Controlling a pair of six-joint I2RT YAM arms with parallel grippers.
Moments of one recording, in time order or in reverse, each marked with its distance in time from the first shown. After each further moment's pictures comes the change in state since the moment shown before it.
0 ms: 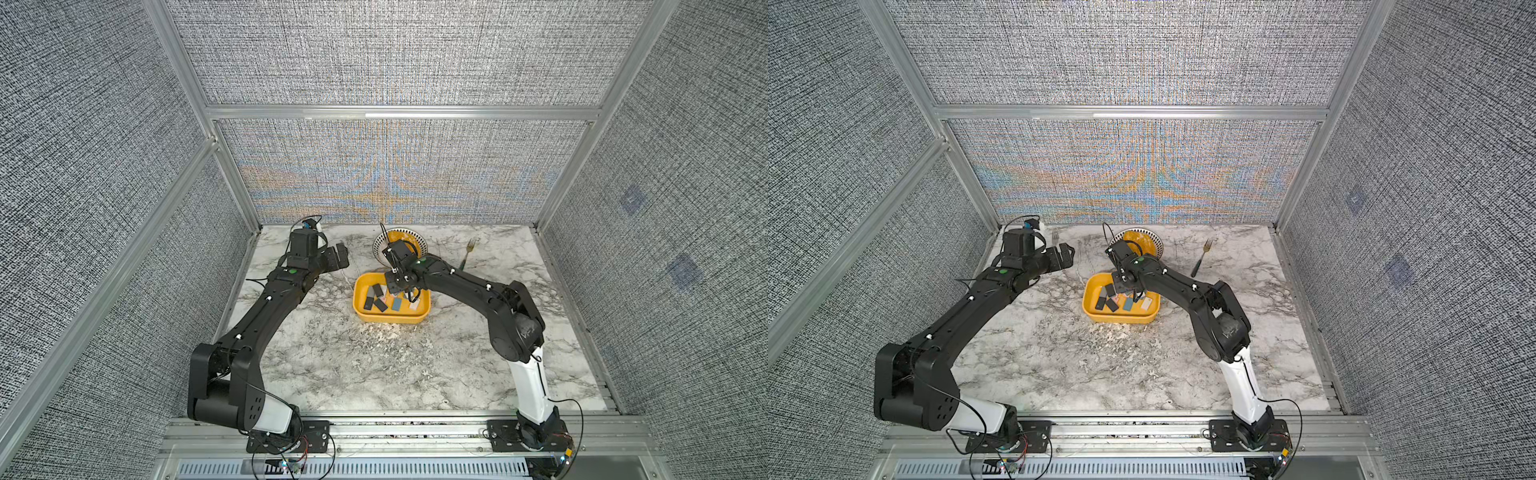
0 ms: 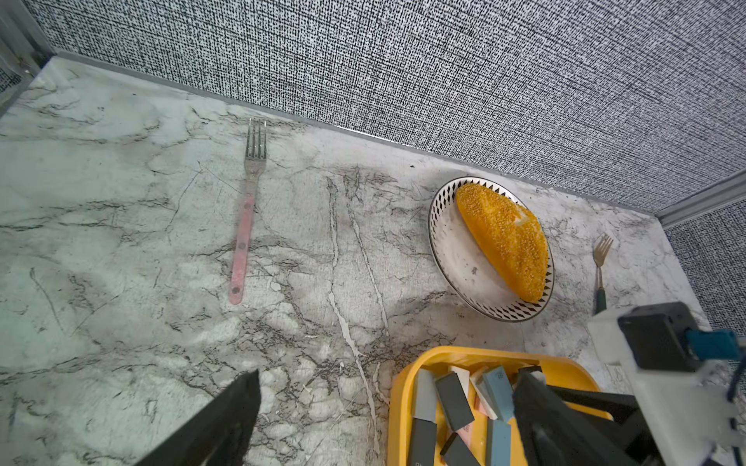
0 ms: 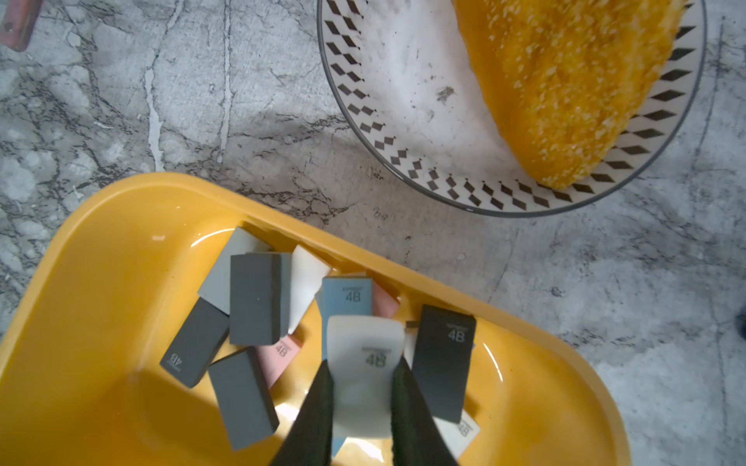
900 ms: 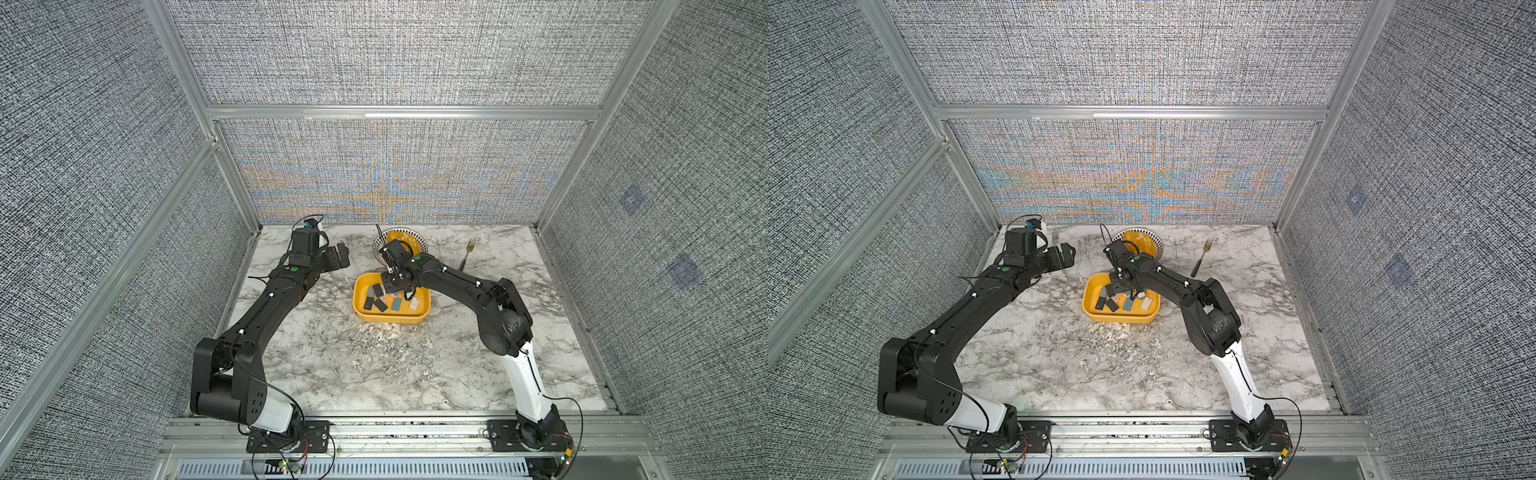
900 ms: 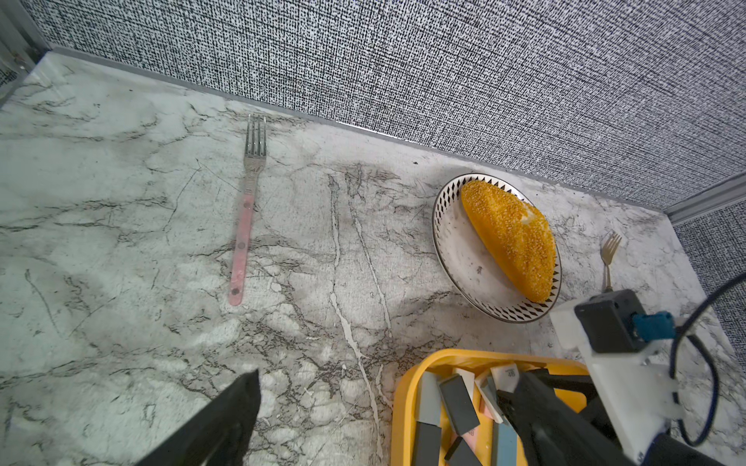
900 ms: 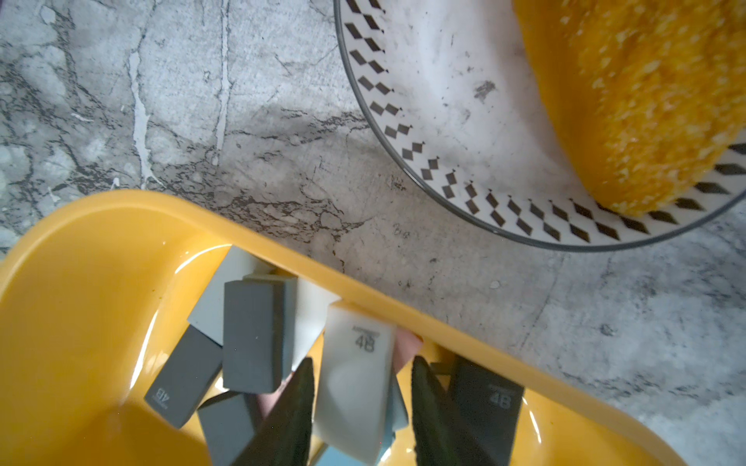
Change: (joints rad) left arm 0.000 0.028 0.015 0.000 -0.003 0.006; right arm -0.010 0.085 0.086 -0.027 -0.031 -0.016
